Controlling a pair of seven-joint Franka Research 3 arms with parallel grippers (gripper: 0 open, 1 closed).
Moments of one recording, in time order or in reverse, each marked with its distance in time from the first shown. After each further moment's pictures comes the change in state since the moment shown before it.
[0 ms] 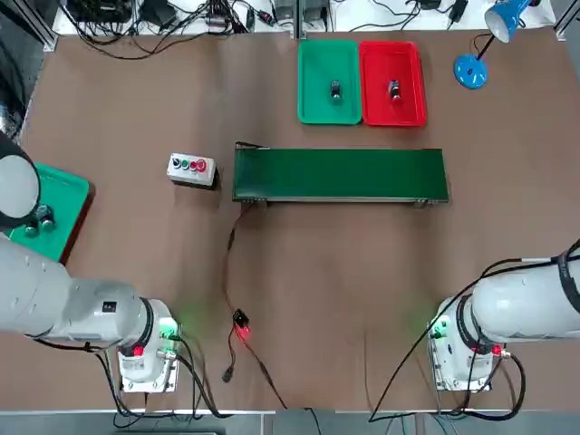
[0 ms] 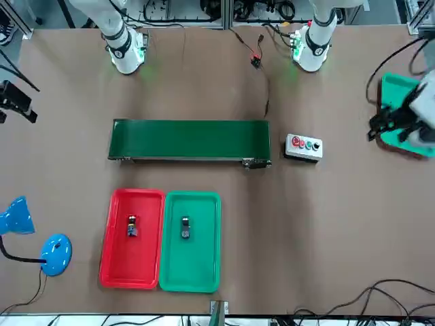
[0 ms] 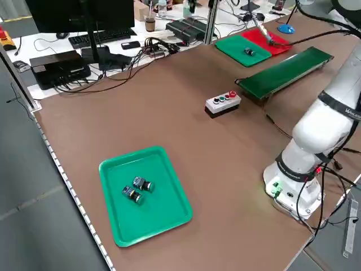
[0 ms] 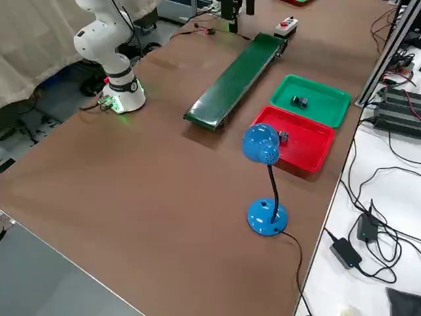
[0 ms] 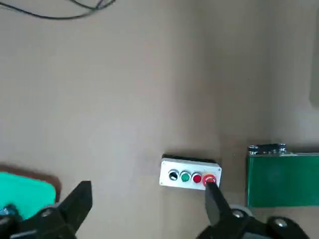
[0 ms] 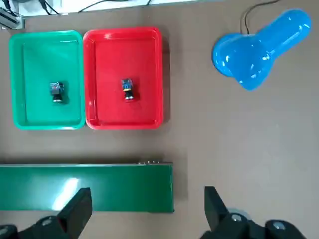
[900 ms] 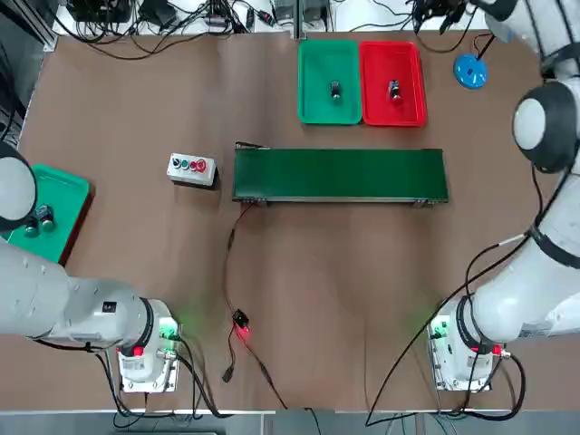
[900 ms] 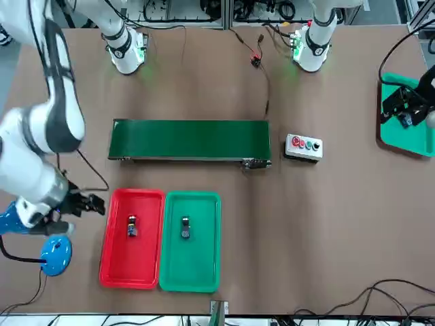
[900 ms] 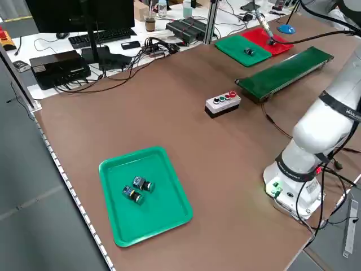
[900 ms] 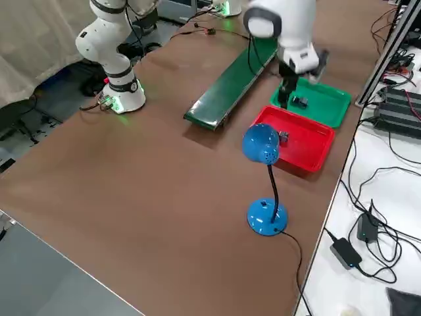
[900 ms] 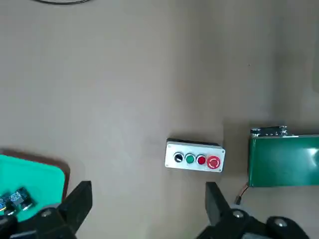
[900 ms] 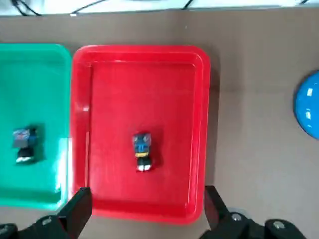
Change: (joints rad) left arm -0.002 -0.003 0.021 0.009 0.000 -0.070 0.038; right arm 0.110 0.502 -0.001 -0.033 0.033 0.563 0.010
